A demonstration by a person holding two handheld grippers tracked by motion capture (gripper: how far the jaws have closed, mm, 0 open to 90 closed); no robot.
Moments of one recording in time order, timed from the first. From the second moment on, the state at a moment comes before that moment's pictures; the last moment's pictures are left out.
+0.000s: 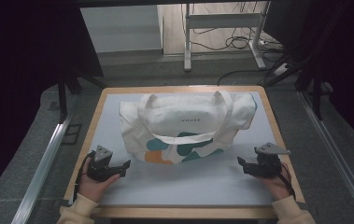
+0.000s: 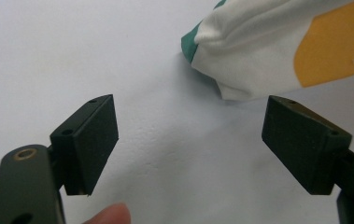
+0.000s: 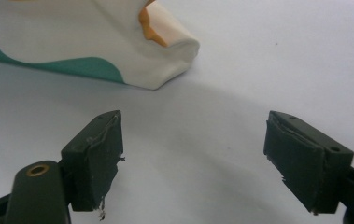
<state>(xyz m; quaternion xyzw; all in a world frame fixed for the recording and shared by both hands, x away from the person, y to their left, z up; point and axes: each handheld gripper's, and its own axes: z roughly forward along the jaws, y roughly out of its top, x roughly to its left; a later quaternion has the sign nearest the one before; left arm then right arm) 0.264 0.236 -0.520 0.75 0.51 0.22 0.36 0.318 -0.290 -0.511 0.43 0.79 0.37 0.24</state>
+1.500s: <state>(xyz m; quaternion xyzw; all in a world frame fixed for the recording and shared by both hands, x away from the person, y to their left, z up) 0.255 0.252 -0.509 0.72 0.52 0.21 0.40 0.317 -0.294 -0.509 0.43 0.78 0.38 0.24</state>
